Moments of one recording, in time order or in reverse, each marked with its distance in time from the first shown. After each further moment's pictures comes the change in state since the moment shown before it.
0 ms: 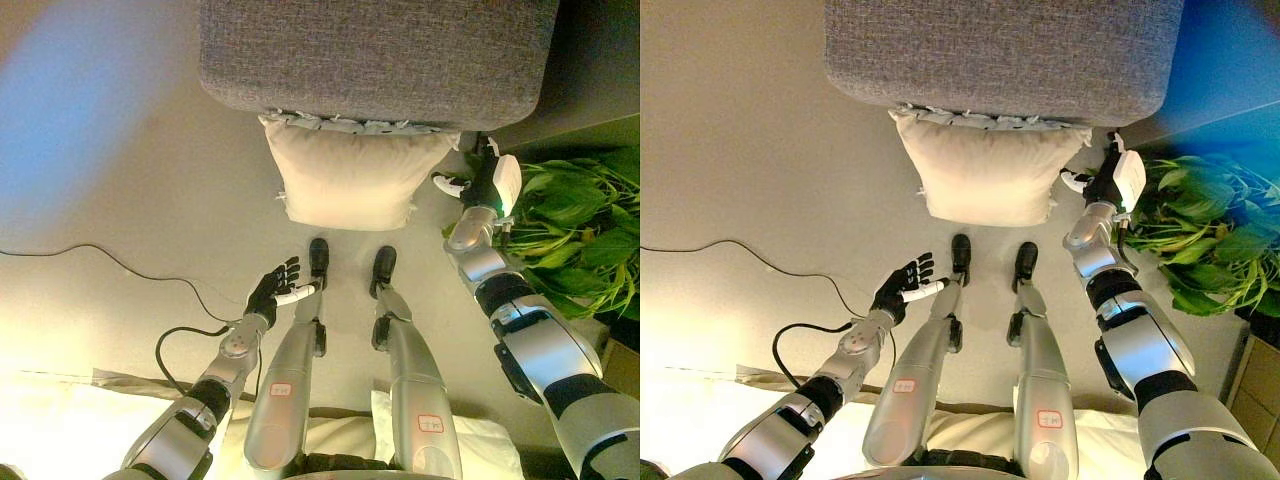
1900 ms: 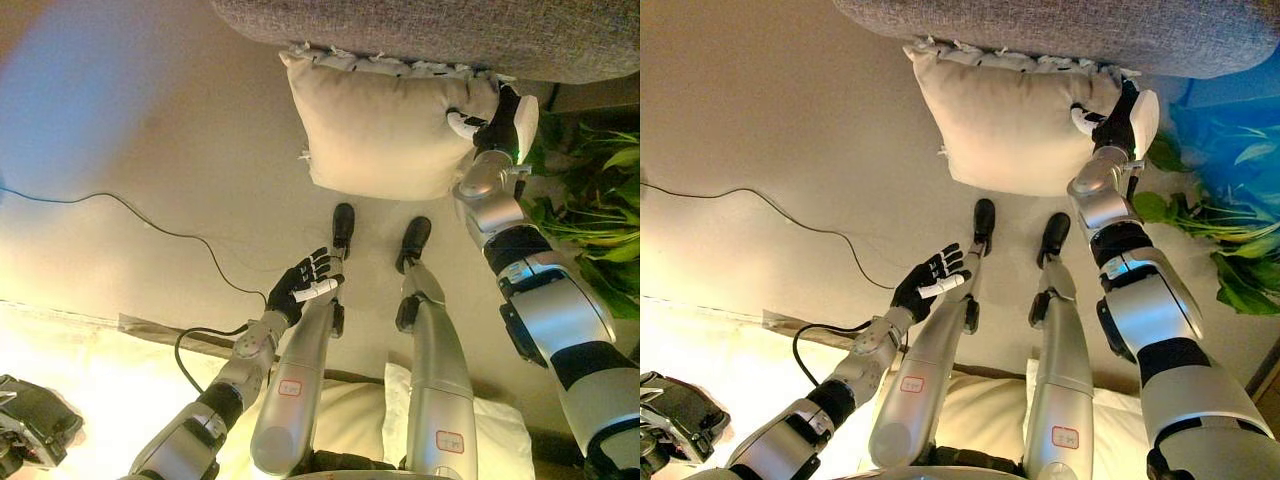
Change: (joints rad) left arm 0.038 -0.041 -0.036 -0.144 -0.157 -0.026 -0.128; right arm -0.229 -0.027 0.019 0.018 0.137 0.039 0.040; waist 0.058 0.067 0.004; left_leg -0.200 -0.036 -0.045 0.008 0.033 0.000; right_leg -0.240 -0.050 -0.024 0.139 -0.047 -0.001
